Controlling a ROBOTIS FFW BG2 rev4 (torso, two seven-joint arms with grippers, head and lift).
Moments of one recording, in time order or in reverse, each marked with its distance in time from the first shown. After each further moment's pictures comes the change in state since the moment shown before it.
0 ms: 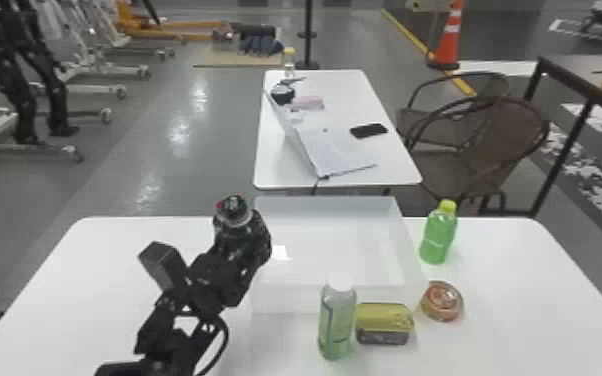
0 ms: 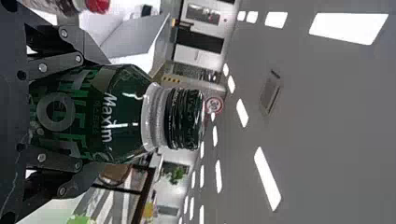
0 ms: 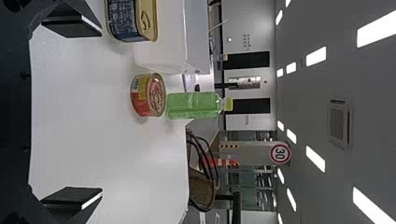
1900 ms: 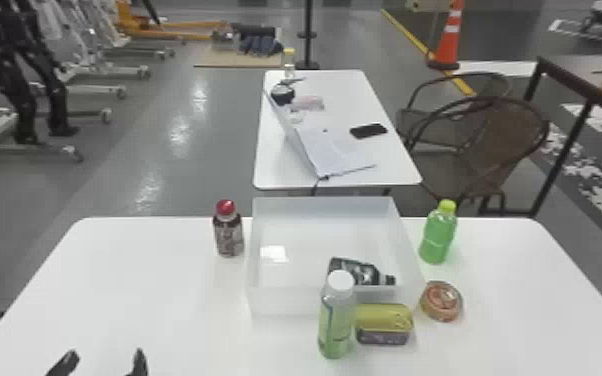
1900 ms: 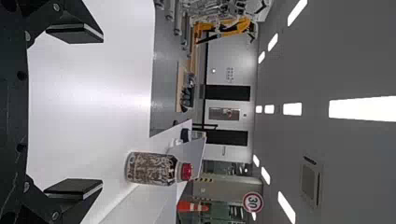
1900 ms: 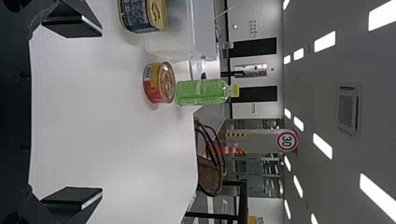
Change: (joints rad) left arm 0.454 -0.009 0.323 -0.176 -0.143 -0.154 0.201; right arm 0.081 -0.028 0.026 -0.055 -0.023 0.002 -0.094
